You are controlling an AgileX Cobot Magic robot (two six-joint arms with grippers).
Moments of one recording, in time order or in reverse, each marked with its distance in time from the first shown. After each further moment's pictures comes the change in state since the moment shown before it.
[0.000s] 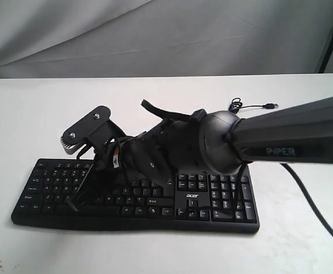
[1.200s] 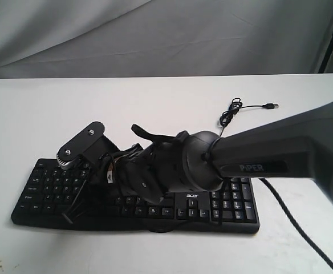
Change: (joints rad) left arm 0.000 0.000 0.000 0.000 0.000 0.000; right arm 0.021 0.077 0.002 0.011 -0.113 -0.010
